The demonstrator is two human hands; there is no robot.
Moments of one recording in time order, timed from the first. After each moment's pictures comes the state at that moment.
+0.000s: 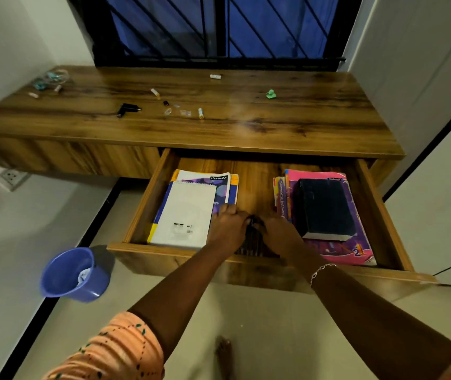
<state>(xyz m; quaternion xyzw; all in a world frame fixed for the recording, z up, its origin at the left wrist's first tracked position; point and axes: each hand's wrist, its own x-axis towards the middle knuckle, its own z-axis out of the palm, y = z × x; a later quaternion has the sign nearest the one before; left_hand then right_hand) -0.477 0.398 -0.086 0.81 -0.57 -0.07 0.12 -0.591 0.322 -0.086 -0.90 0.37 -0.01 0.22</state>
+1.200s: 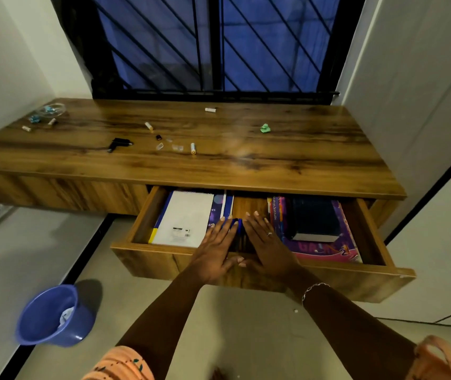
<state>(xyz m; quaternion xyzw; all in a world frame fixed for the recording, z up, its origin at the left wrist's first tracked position) -0.419 0.348 -0.105 0.74 -0.66 -0.10 0.11 -0.567 0.241 -0.110 -0.97 0.21 -0.13 0.04</state>
